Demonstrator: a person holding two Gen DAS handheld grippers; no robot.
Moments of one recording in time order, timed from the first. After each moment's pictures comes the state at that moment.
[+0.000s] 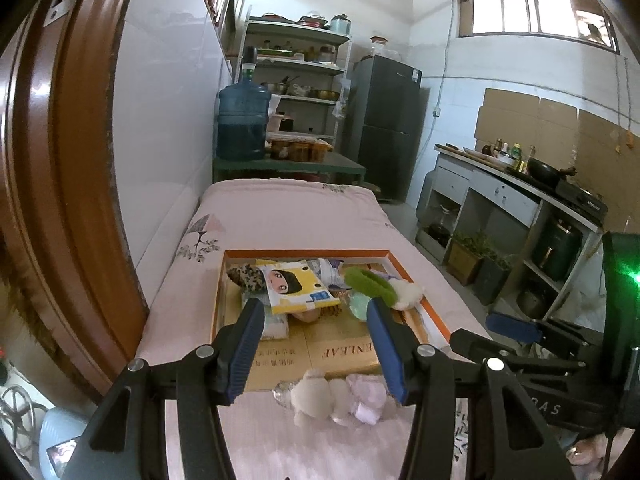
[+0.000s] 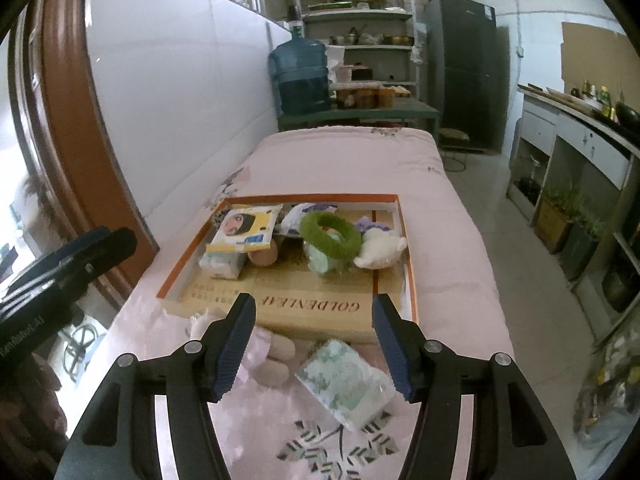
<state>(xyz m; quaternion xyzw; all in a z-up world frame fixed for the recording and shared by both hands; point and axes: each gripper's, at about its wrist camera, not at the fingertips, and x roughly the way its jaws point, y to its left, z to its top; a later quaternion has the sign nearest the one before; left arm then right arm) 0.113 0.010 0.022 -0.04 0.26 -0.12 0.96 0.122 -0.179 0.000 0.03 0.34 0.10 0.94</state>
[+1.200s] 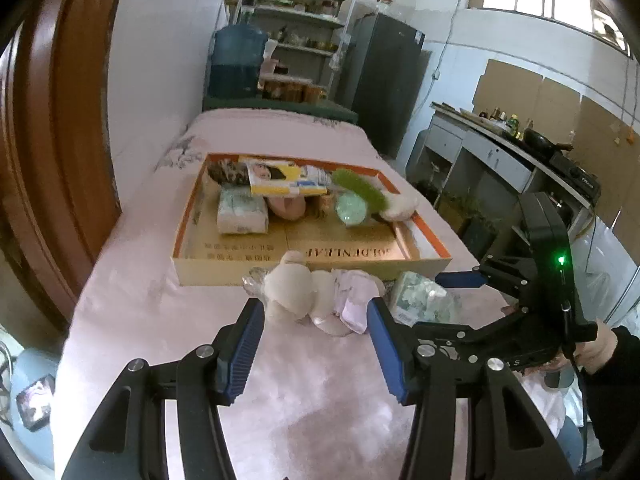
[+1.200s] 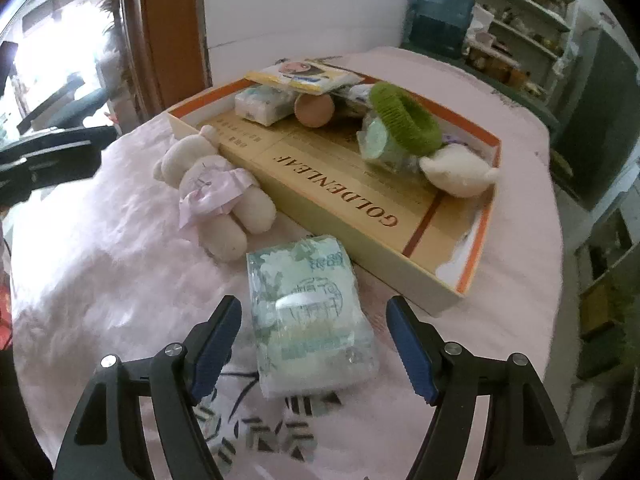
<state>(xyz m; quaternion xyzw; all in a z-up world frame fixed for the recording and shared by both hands) 0.095 -0.001 -0.054 -0.07 0.35 -0.14 0.92 0.155 -0.192 -0.105 -0.17 0.42 0.29 0.84</state>
